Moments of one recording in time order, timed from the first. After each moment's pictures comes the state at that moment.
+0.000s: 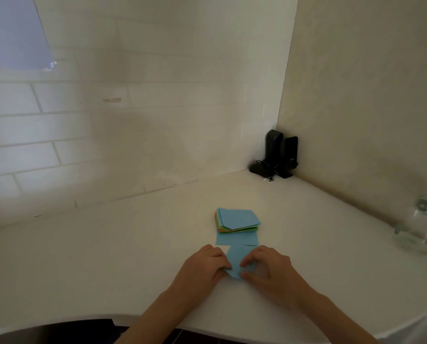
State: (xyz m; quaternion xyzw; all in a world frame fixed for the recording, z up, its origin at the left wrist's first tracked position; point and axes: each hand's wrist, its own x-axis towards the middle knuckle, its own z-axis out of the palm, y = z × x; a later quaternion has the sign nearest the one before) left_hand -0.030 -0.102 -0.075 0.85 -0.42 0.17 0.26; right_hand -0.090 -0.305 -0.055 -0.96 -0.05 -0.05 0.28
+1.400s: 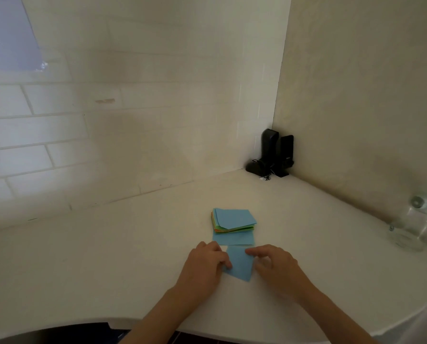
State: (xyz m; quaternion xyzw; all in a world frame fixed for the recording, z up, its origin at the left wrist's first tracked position) left_hand -0.035 -0.120 -0.066 0.90 -0.33 0.10 0.27; right_hand -0.092 -0.310 -0.041 -0.95 0.06 -0.02 0.31
